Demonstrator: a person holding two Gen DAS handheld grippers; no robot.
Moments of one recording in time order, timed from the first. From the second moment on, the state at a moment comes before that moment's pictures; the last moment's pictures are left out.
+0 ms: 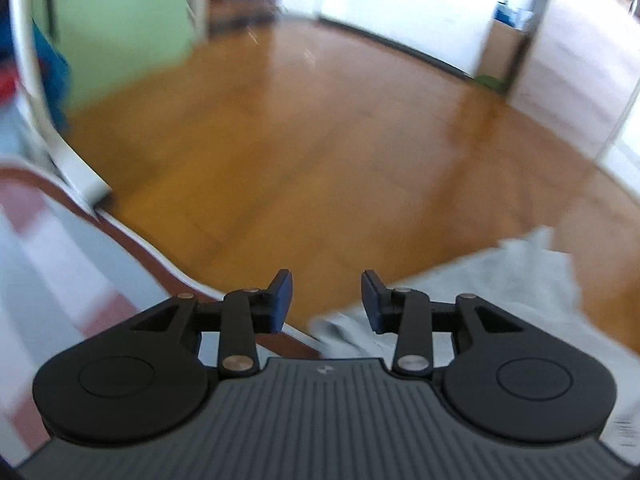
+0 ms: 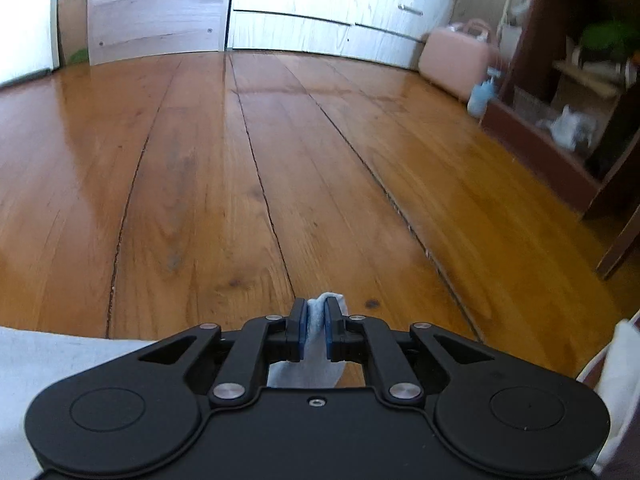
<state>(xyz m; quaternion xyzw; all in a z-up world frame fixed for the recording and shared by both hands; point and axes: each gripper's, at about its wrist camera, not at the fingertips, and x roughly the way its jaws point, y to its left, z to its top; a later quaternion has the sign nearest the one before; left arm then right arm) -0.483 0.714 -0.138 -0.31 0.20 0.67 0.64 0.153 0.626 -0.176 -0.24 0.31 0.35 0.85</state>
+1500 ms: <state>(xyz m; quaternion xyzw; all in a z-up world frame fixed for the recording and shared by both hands) -0.331 0.765 -0.157 -0.30 0.26 0.33 0.86 -0.088 0.647 -0.178 -0.33 0.31 0.79 0.41</state>
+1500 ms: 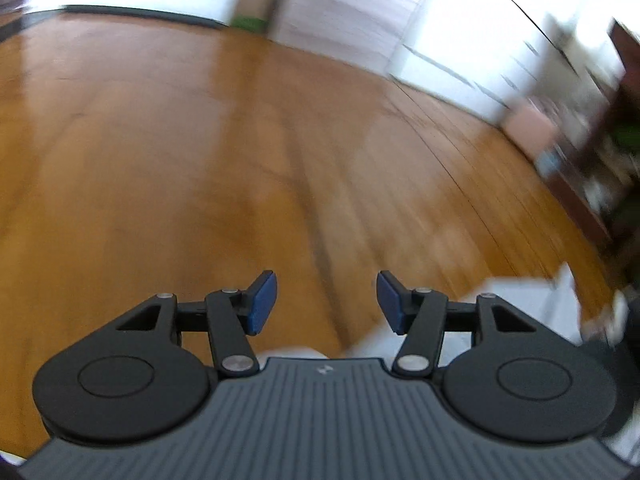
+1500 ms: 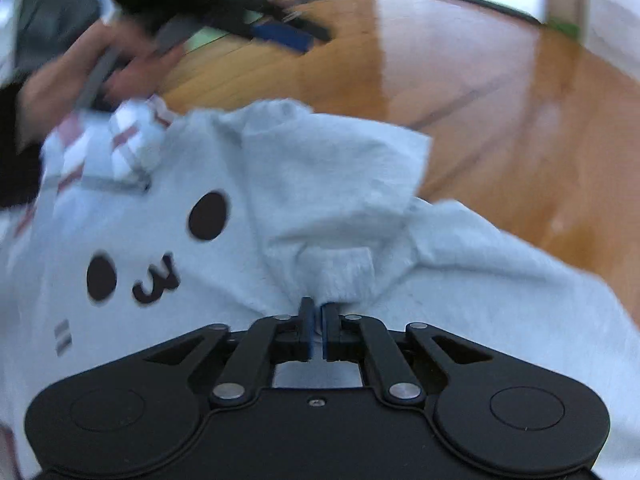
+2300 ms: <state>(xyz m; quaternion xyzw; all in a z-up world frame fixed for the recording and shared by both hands) -0.257 0.861 -0.143 -0.11 0.29 0.46 0.83 -0.087 0.698 -0.164 -0.34 0.17 0.73 0.56</state>
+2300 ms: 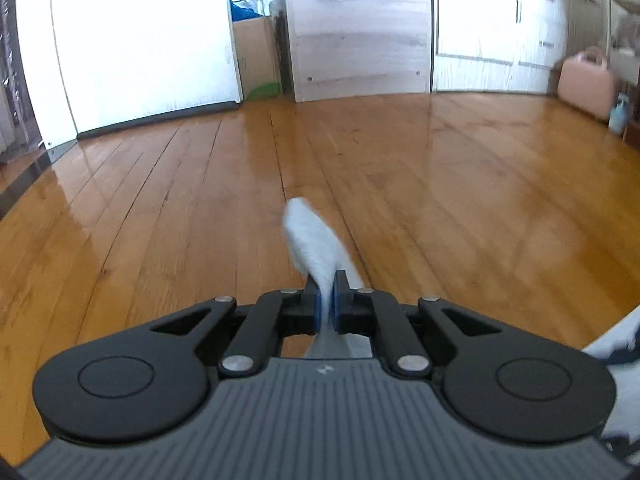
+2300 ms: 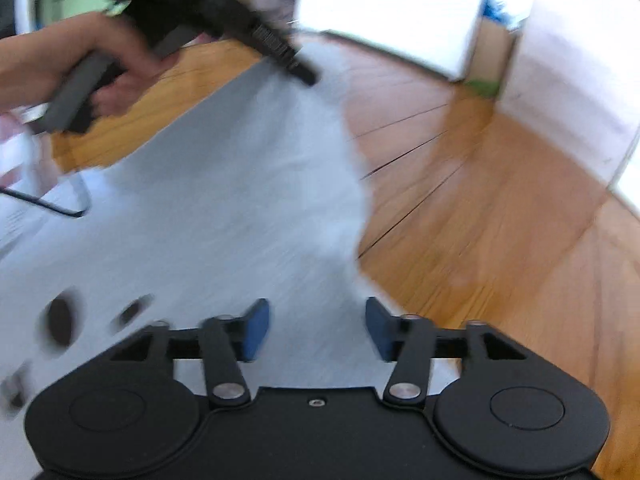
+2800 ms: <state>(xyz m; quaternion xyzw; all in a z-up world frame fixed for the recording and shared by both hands) -0.315 0.859 -0.205 -0.19 0.38 0.40 0.81 -0.083 0.777 -0.177 -0.31 0.34 0.68 0.57</state>
